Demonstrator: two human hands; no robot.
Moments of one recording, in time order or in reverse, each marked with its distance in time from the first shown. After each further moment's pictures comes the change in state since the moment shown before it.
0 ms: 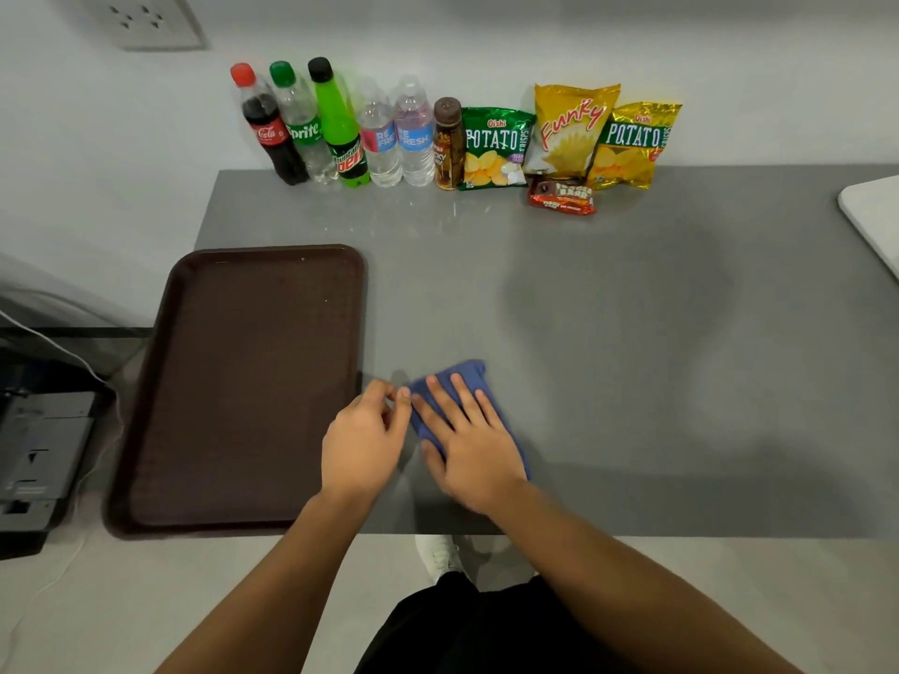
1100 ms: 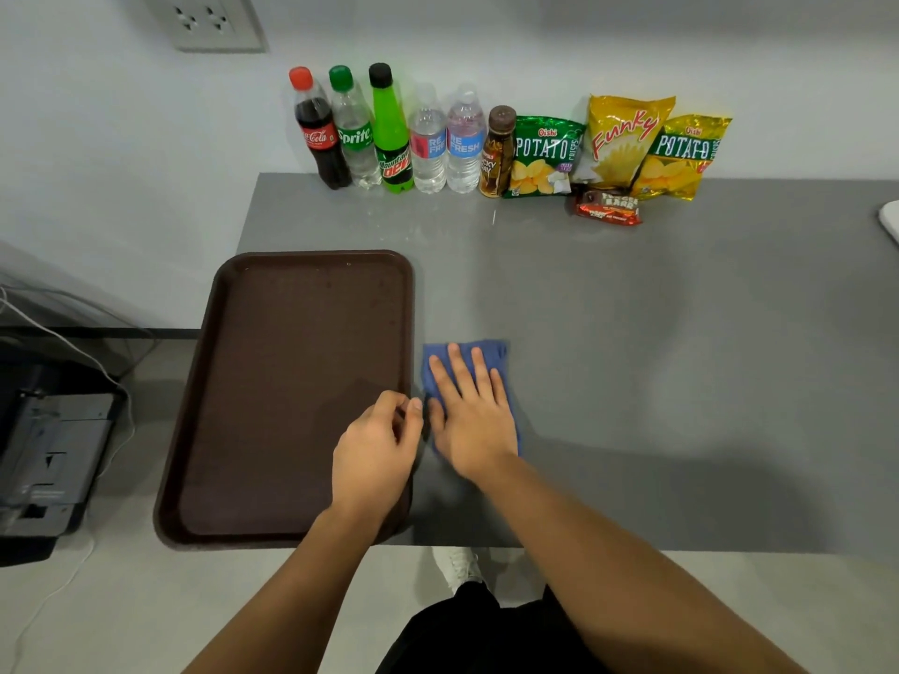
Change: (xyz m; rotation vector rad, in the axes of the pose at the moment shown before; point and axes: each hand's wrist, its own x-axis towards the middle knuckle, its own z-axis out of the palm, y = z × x) left_hand 0.007 -0.048 -0.040 -0.077 -0.021 0.004; right_hand 0.078 -0.058 0.004 0.055 -0.023 0.245
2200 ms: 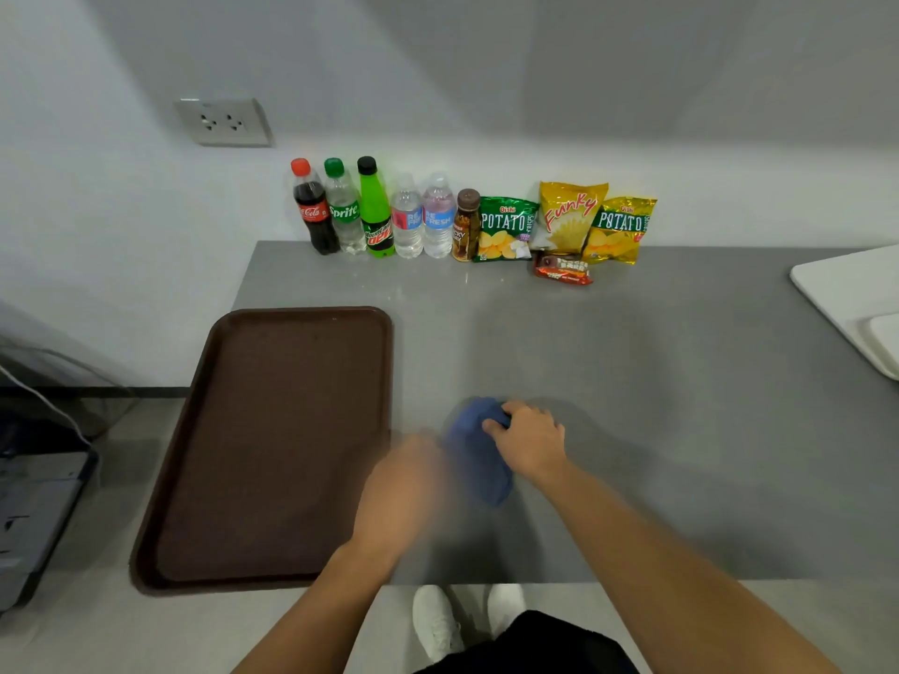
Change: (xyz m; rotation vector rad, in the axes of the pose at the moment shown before) left_hand -0.013 0.037 0.023 -0.145 -0.116 0.085; right_hand -0.008 0.079 -0.081 0.233 -0.066 0.393
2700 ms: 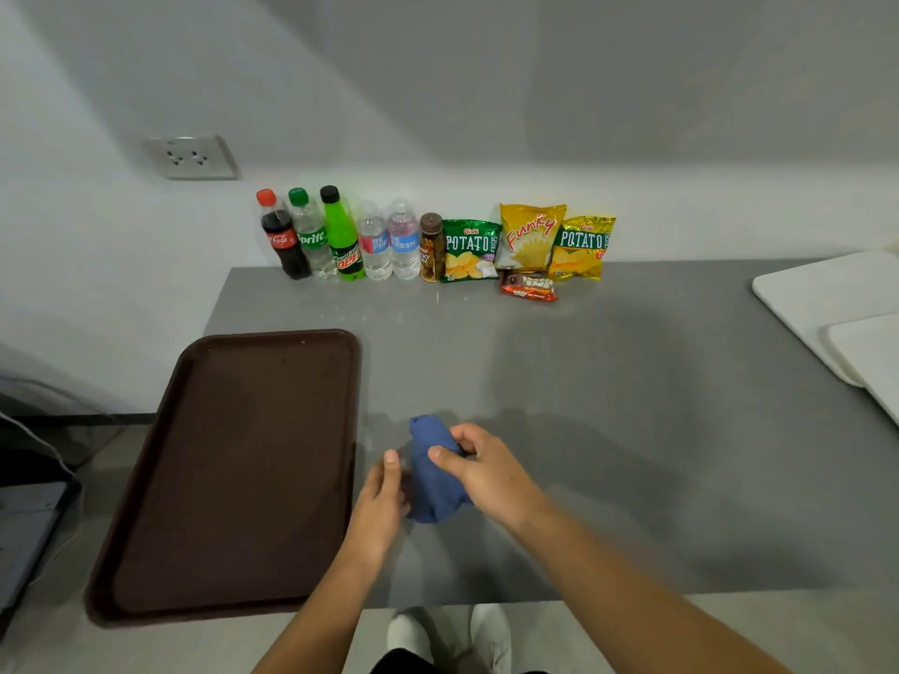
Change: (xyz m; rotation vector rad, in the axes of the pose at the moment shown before) left_hand 0.010 0.015 0.039 -0.697 -0.062 -0.556; right_hand -0.068 -0.011 -0.051 0.759 -0.195 -0.176
